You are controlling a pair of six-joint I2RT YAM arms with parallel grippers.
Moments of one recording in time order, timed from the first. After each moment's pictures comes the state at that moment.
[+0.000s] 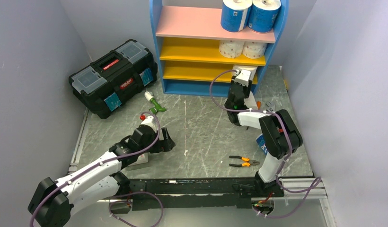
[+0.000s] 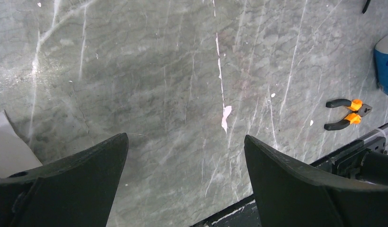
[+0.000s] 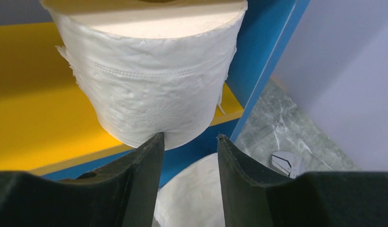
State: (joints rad) left arm -0.69 0.86 0.42 -0.25 -0.04 -0.74; right arm 0.40 1.75 0.87 0.87 0.87 -0.09
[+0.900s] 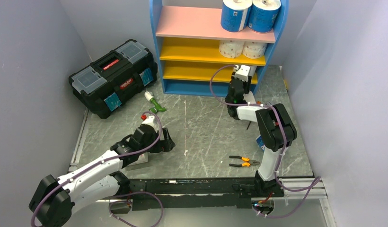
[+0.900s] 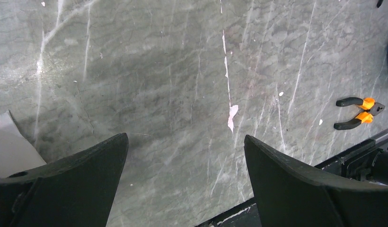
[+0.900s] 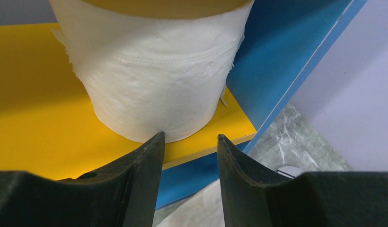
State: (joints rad) left arm -0.69 0.90 0.43 -0.25 -0.04 -0.72; right arm 0.34 1.86 0.98 0.86 0.84 -0.11
